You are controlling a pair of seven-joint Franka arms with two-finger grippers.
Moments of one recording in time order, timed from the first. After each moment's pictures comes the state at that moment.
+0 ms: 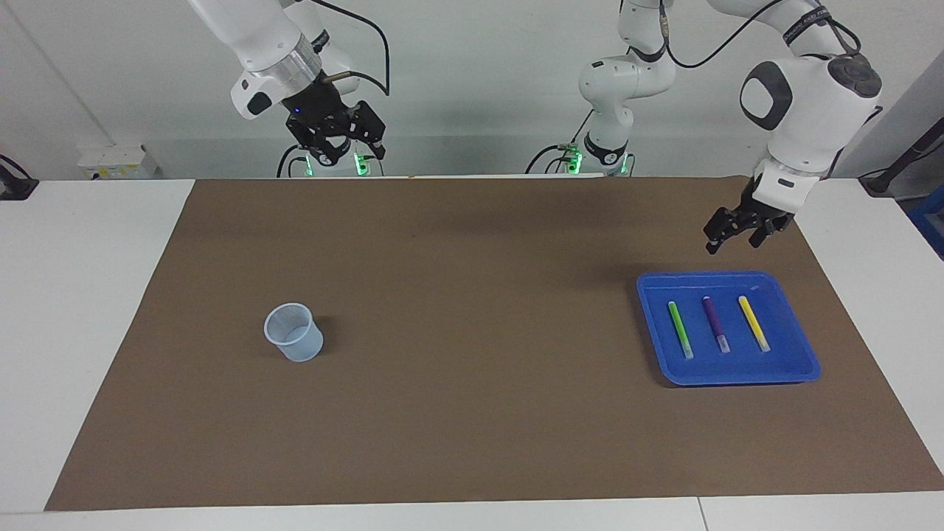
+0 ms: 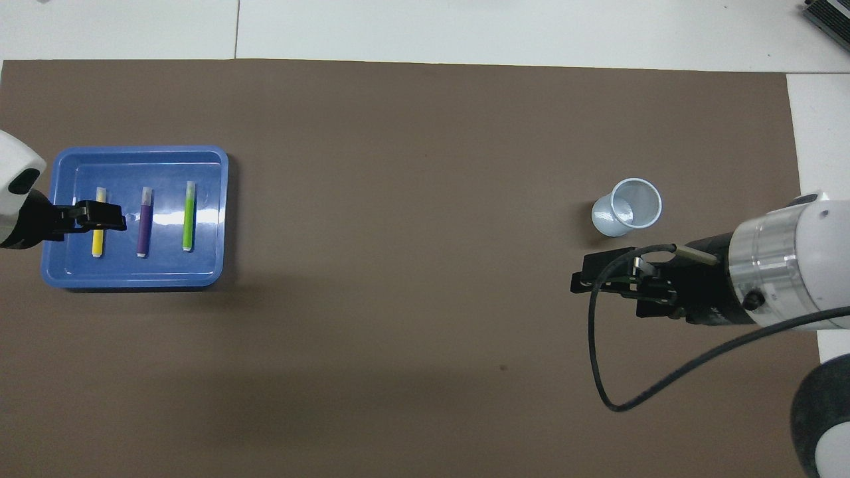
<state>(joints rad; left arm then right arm) 0.14 -0.03 -0.08 -1.97 -0.04 2.00 -0.03 0.16 -0.20 0.04 -1.81 0.40 1.62 0.50</state>
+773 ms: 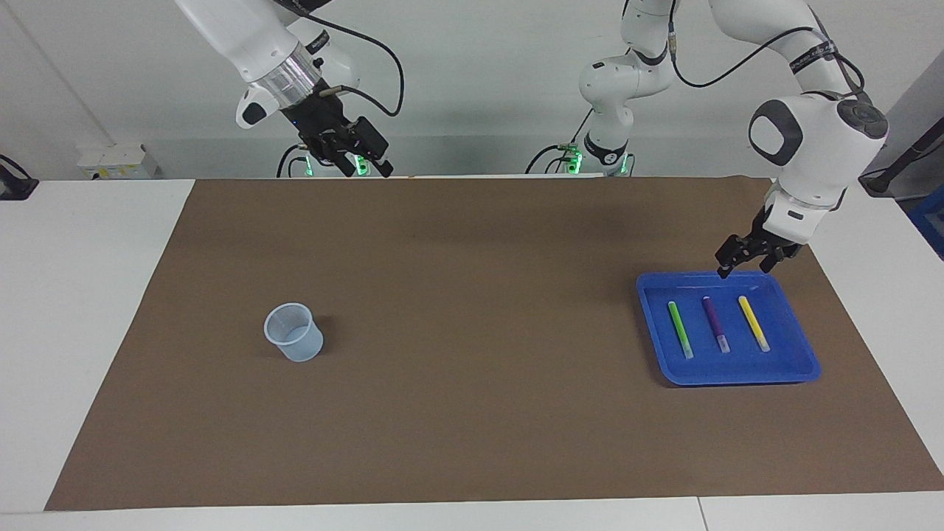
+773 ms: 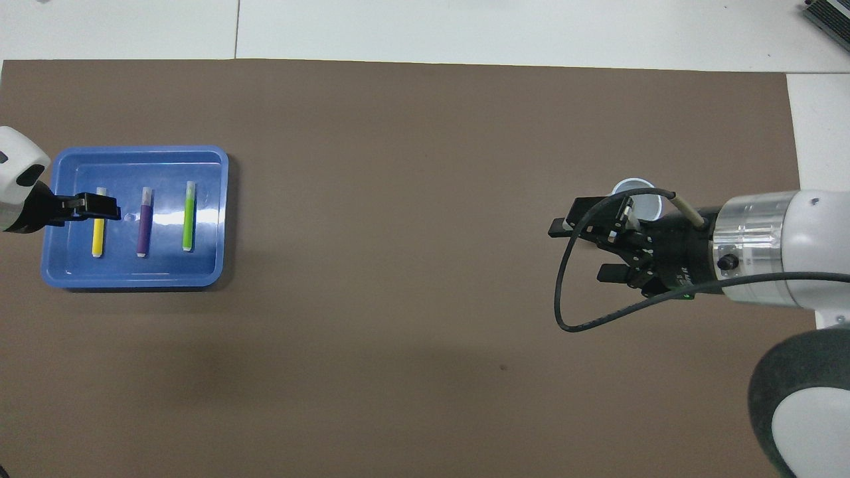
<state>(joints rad) 0.21 0.13 -0.07 -1.94 -0.04 2.13 0.12 0.17 -0.20 0.05 -1.92 0.53 1.92 0.65</state>
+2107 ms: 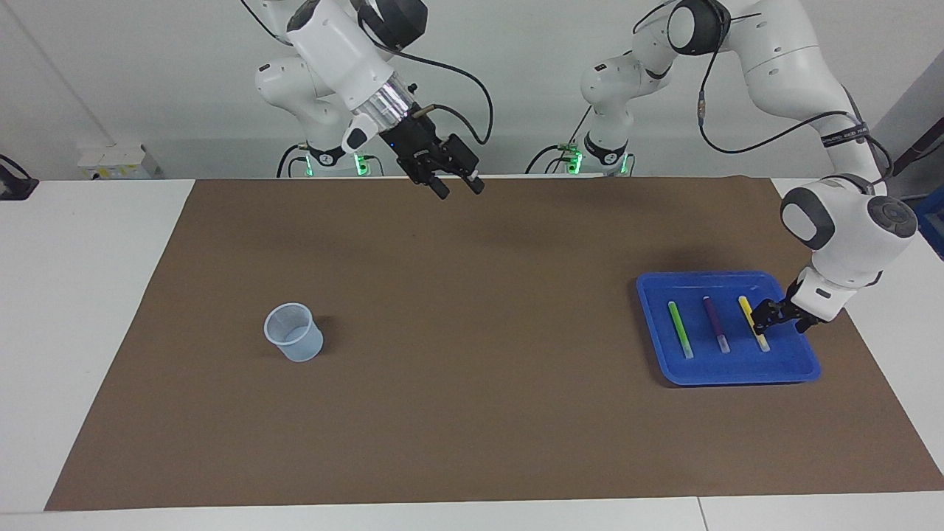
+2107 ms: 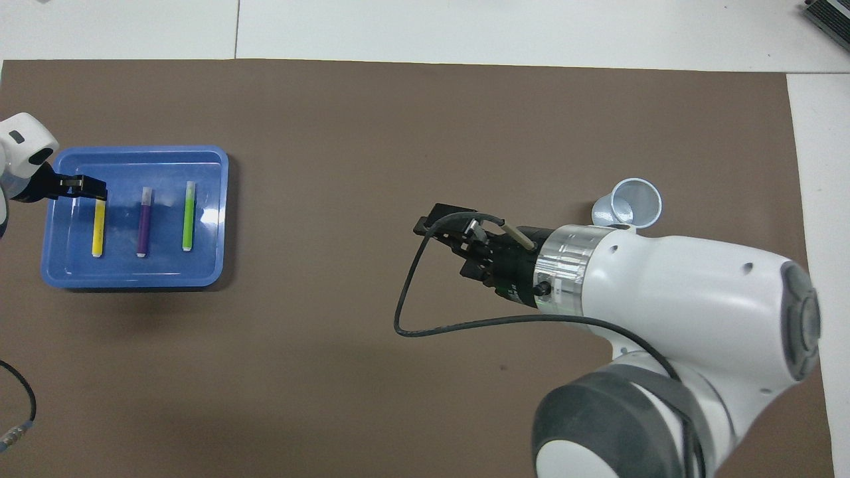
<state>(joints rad) 0.29 0.46 -0.08 -1.70 0.07 2.22 0.27 0.47 -0.11 0.05 -2.01 0.62 2.41 0.76</state>
